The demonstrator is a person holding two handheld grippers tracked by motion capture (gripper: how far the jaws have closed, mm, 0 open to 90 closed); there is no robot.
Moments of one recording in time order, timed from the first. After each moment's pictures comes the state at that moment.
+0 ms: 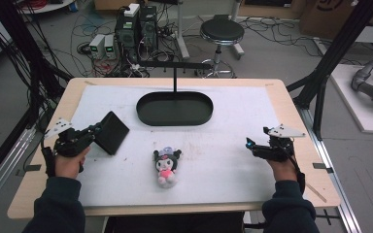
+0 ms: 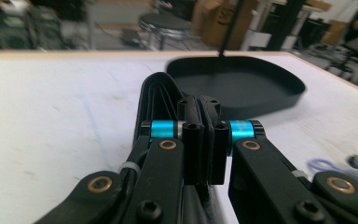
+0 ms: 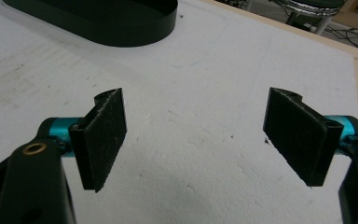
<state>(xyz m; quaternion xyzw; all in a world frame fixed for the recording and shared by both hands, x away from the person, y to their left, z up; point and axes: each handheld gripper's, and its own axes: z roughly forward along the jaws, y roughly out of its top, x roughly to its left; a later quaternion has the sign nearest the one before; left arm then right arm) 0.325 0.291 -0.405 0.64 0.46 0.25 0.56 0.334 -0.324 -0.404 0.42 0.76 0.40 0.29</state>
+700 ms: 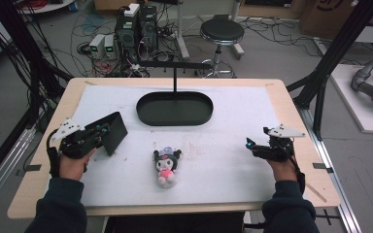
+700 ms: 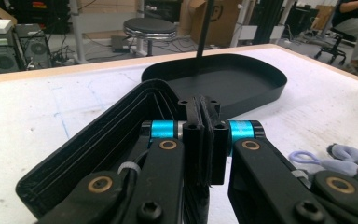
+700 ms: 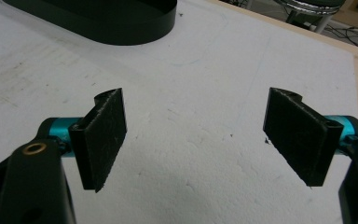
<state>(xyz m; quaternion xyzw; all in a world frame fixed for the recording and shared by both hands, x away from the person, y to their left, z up) 0.320 0.266 -0.400 0.67 0.42 0.25 0.56 0.334 -0.324 -0.404 0.42 0.77 0.40 0.29</state>
